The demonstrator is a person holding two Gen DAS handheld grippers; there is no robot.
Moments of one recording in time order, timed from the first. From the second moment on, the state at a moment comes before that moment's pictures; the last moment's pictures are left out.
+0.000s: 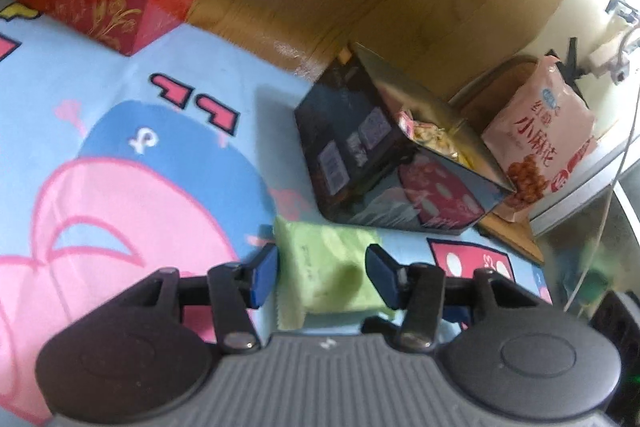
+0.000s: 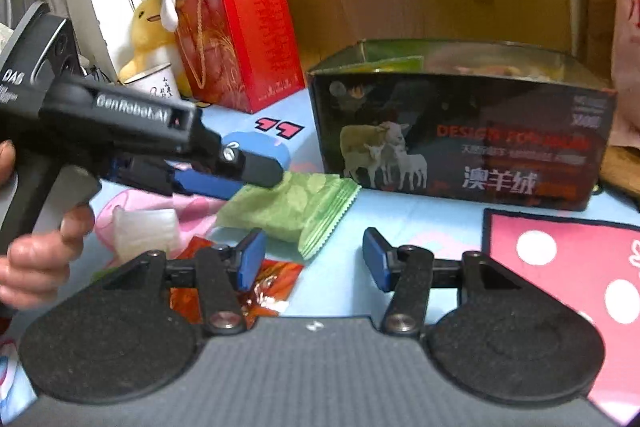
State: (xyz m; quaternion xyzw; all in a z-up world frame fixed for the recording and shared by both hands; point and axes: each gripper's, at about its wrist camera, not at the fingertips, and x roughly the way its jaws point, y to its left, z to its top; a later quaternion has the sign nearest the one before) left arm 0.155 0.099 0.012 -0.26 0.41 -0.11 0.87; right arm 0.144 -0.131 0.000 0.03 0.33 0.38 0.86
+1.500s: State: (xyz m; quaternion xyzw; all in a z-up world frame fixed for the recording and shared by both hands) left arm 0.087 -0.042 0.012 -0.17 0.46 -0.31 0.82; right arm 0.007 -0.224 -0.001 -0.05 0.29 0.29 0.91
